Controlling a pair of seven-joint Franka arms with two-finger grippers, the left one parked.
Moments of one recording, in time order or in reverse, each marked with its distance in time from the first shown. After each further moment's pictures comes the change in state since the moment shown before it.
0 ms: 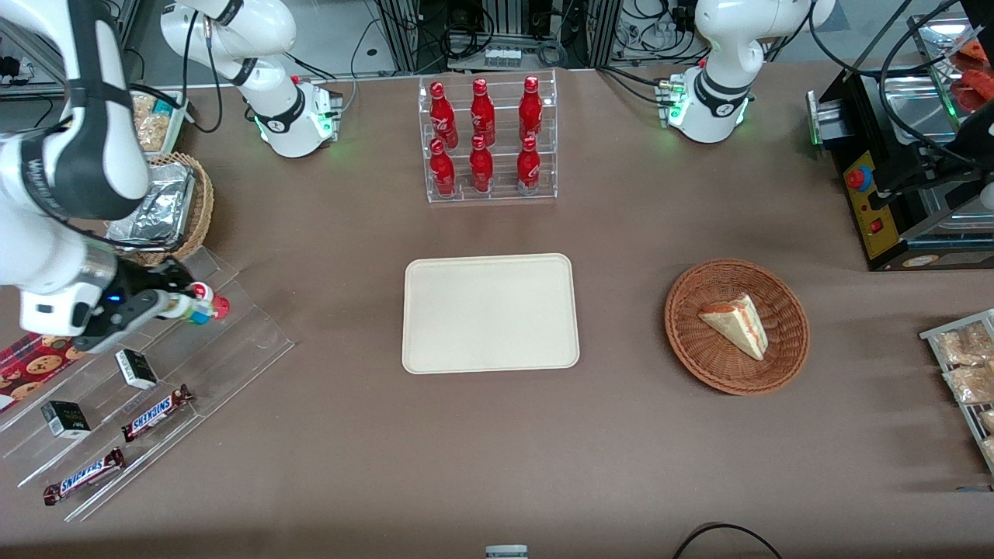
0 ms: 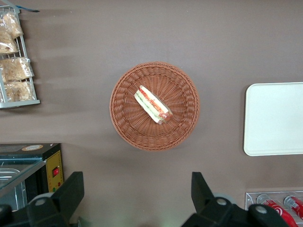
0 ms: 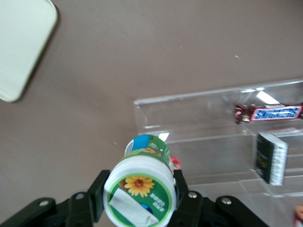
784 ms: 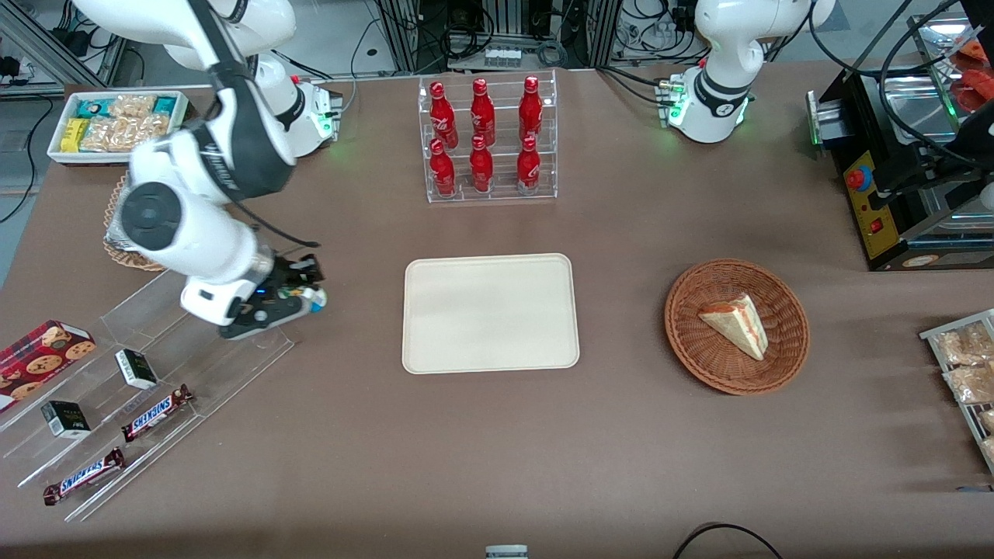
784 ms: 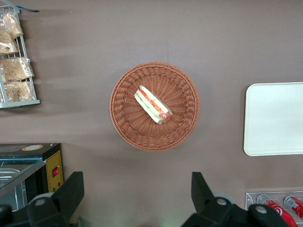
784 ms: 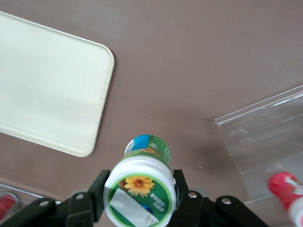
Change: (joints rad) arm 0.333 0.084 0.003 0.047 0.035 0.014 0.606
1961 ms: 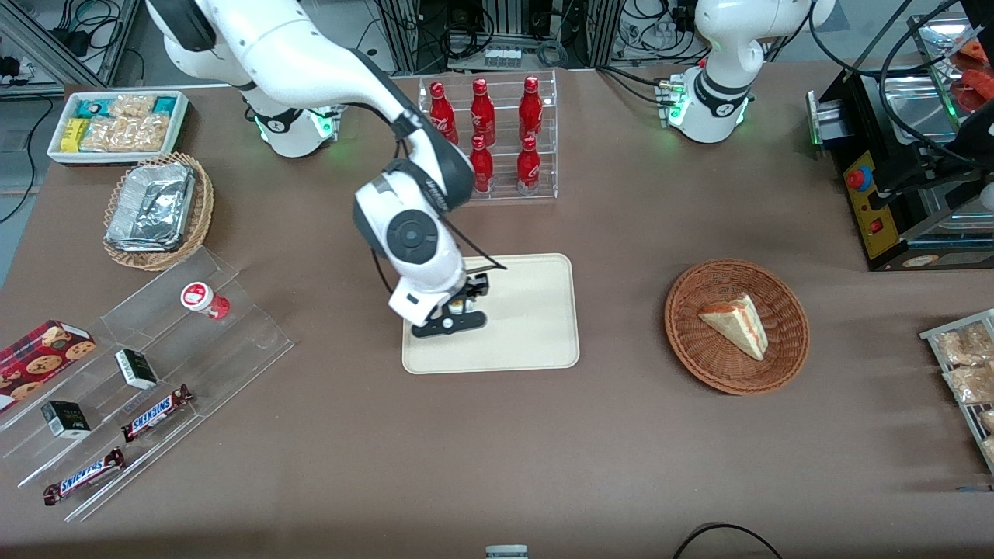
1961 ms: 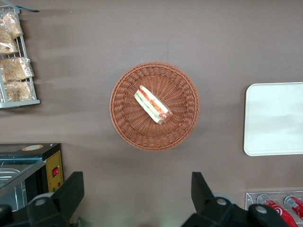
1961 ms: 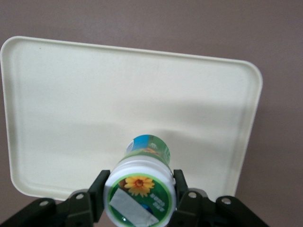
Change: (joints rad) arm 0.342 0.401 -0.001 0.263 0.078 0.207 0.477
